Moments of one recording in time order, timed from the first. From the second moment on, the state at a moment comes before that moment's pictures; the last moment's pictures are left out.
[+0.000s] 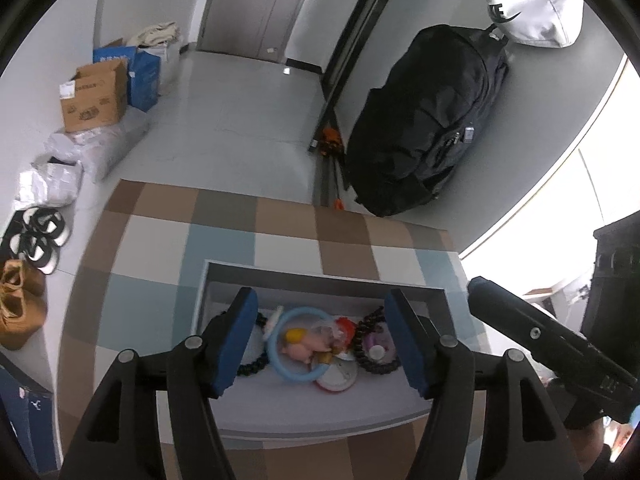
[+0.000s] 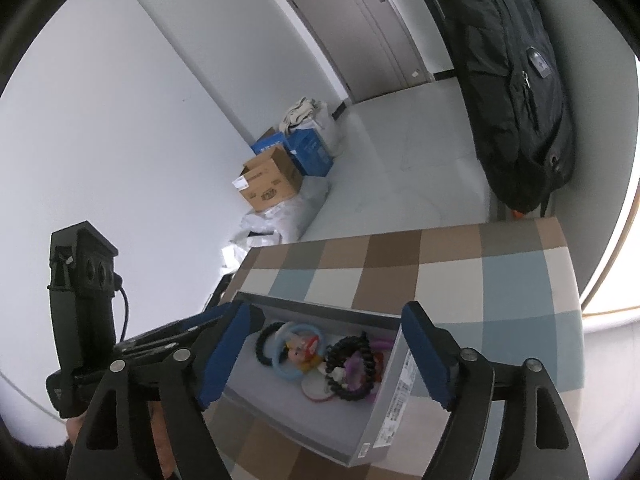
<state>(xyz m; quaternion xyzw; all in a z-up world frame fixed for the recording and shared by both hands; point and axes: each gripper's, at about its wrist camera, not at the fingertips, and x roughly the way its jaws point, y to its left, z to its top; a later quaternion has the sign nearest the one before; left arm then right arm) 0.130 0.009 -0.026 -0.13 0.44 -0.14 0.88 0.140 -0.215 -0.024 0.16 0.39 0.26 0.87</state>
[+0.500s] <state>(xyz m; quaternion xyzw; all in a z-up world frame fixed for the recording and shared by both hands) 0.092 0.017 0.001 -0.10 0.35 -0.08 0.93 0.109 -0.224 -0.013 0.16 0.34 0.25 0.89</state>
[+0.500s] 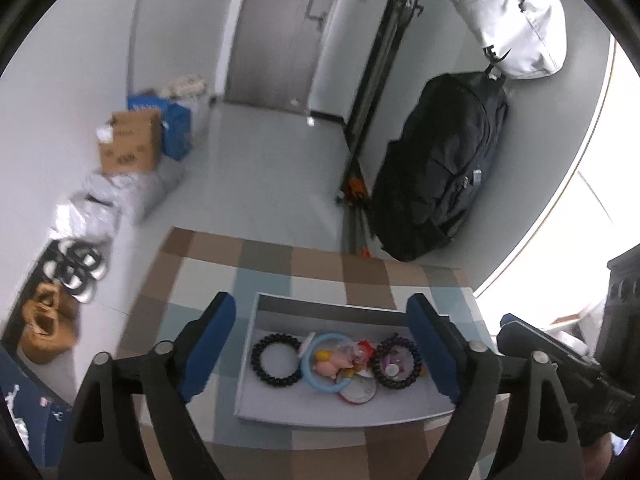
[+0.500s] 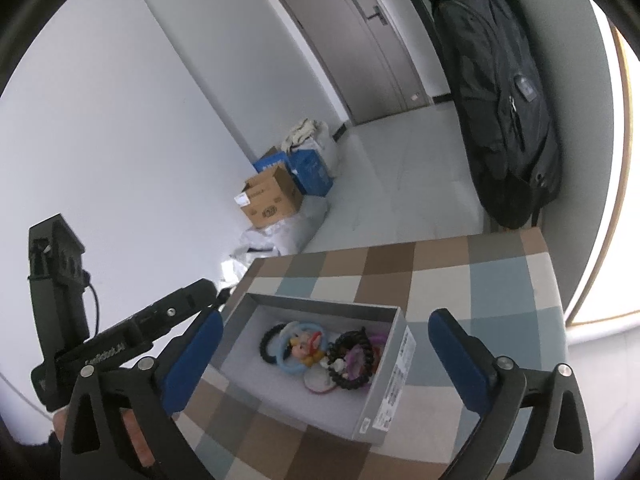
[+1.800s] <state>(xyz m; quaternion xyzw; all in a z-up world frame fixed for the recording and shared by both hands) -0.004 0.013 0.000 -0.04 0.29 0.00 0.96 -0.003 -0.224 -0.003 0.07 0.26 0.23 0.93</state>
